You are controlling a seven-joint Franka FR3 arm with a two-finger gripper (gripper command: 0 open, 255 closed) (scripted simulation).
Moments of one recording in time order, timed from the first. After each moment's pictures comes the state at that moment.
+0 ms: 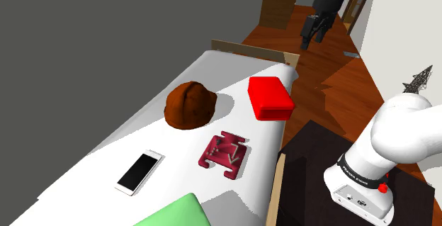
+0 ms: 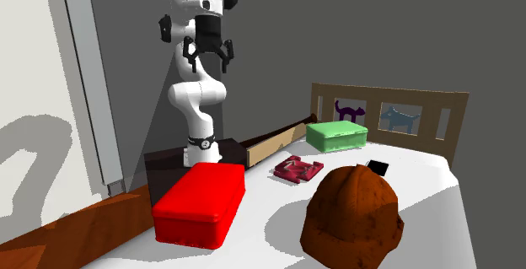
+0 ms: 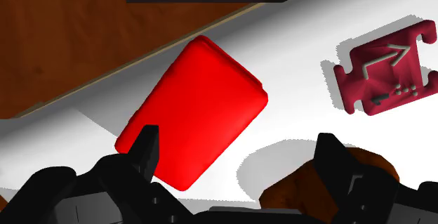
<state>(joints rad) 0.02 -0.79 -0.07 -2.34 -0.09 1.59 0.03</state>
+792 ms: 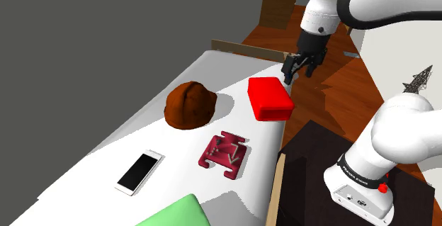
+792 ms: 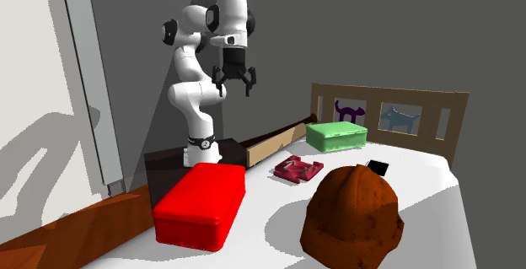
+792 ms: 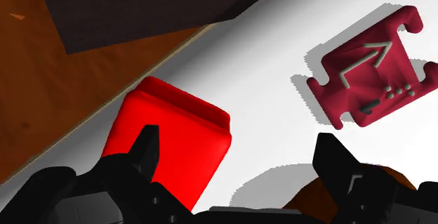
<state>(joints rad) 0.04 -0.91 0.14 -2.62 0.06 1.74 0.38</state>
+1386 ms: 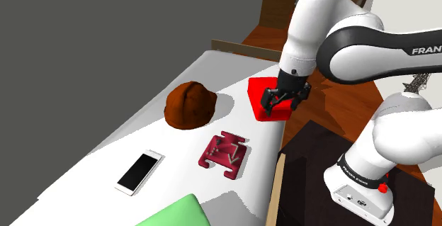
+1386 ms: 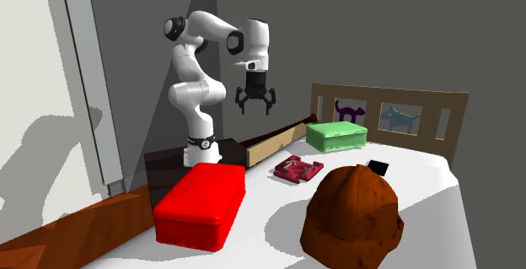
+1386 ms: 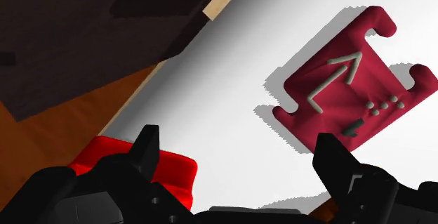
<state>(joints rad) 0.09 -0.86 0.40 -2.75 0.25 1.93 0.73</state>
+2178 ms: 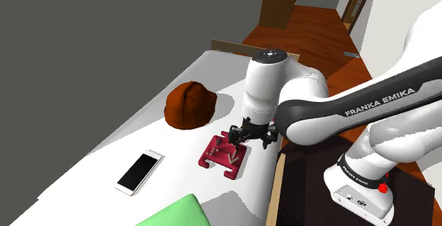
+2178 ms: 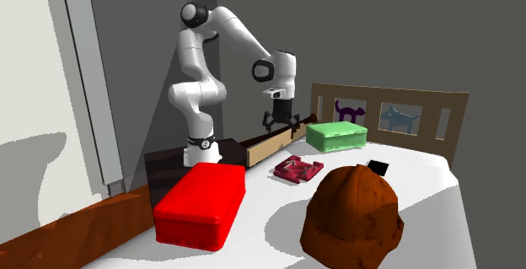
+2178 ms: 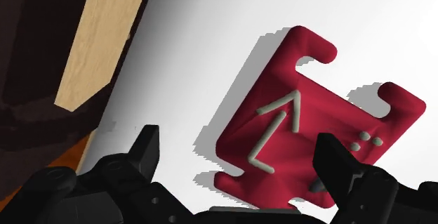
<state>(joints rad) -0.02 -0.45 0.81 -2.69 0.35 2.31 1.20</state>
